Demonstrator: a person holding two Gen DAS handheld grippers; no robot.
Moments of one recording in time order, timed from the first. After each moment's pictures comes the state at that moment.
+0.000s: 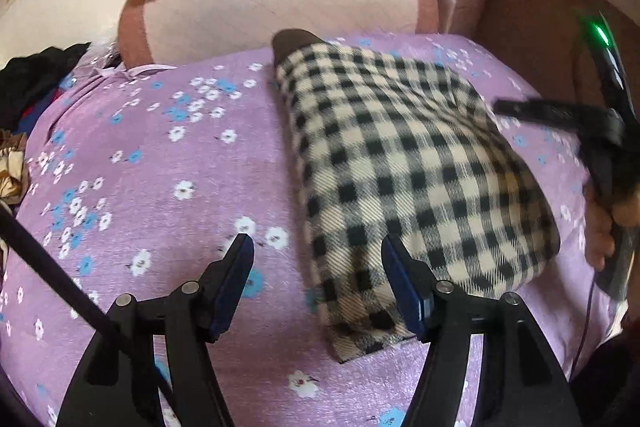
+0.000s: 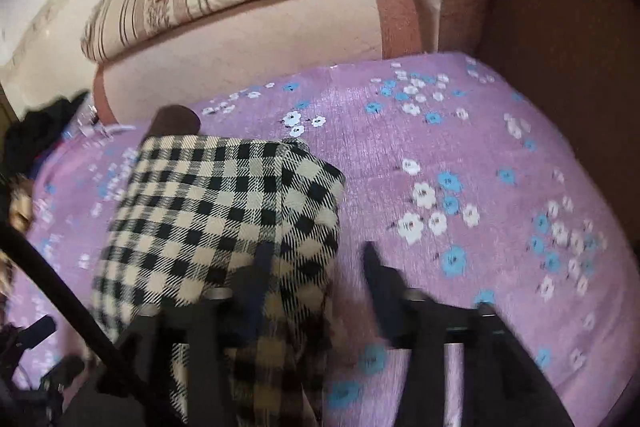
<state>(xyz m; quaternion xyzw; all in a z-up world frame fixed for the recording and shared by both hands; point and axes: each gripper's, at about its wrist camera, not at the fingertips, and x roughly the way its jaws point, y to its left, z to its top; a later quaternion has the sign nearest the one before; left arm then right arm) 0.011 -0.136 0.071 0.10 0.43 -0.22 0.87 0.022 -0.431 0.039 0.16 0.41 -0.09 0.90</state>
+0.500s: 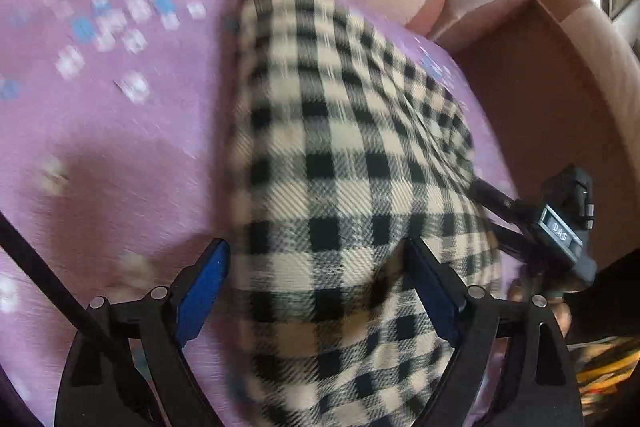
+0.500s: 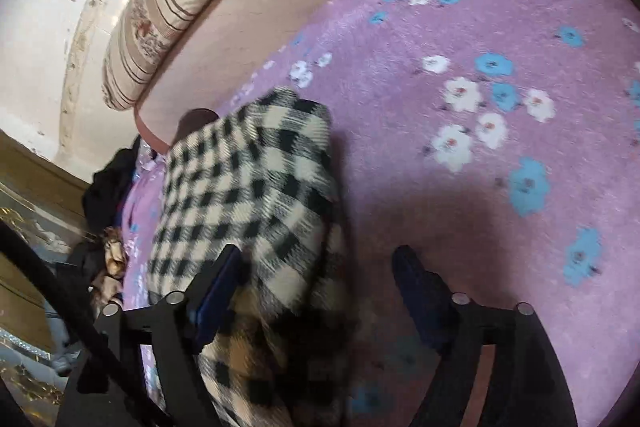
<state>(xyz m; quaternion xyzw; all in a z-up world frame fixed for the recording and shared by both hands) 0.105 -0.158 0.013 -0.10 0.56 -0.32 0.75 0.037 -0.474 -0.031 0.37 0.41 0.05 0.83</state>
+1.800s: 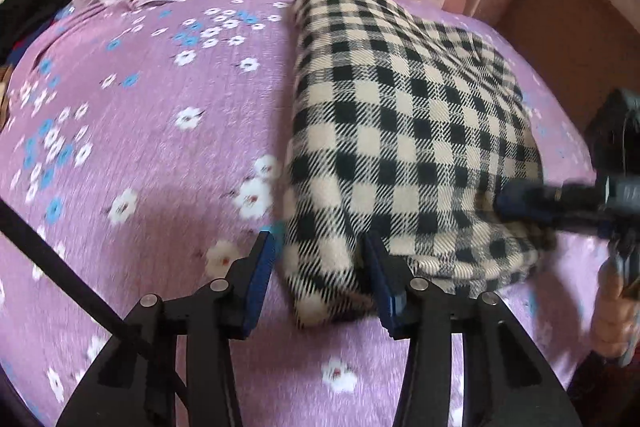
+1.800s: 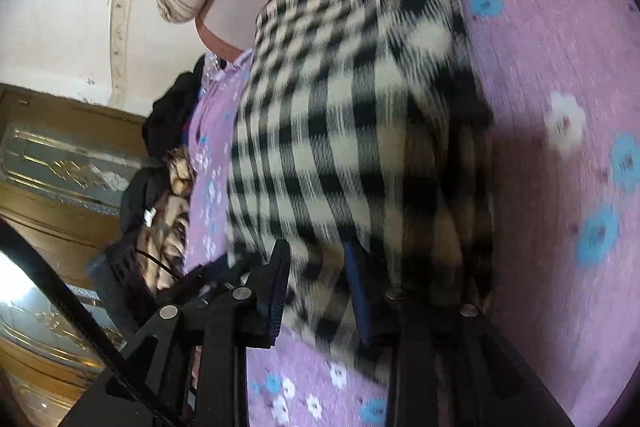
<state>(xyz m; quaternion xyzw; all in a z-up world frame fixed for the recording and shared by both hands) 0.005 -0.096 0.028 0.05 0.50 -0.22 0.84 -0.003 -0.353 -0.041 0.40 0.48 0.19 0.76</state>
